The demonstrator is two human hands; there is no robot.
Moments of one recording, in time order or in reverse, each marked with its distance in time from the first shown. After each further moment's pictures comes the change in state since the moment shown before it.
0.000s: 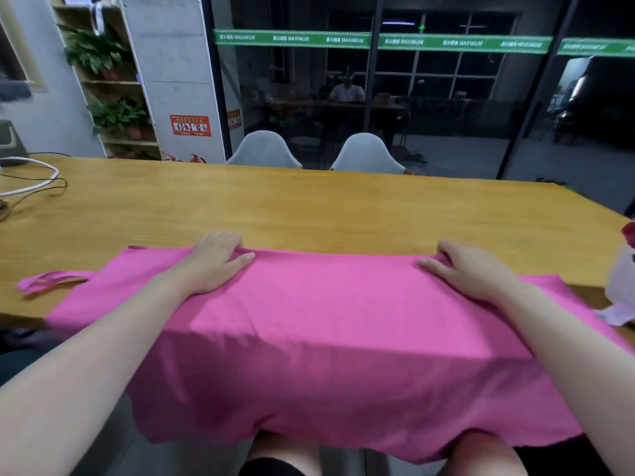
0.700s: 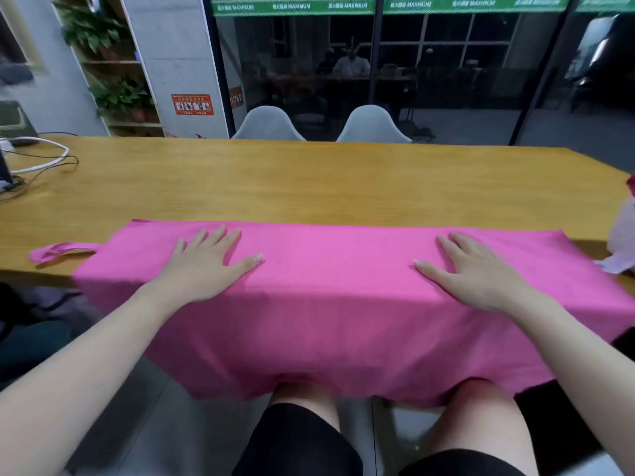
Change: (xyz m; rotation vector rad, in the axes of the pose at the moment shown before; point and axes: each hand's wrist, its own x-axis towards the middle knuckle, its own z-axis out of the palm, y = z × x) left_hand -0.090 0.049 -0.019 0.052 -0.269 -0.345; right_hand -0.081 -0.037 0.016 -0.008 -0.148 0.140
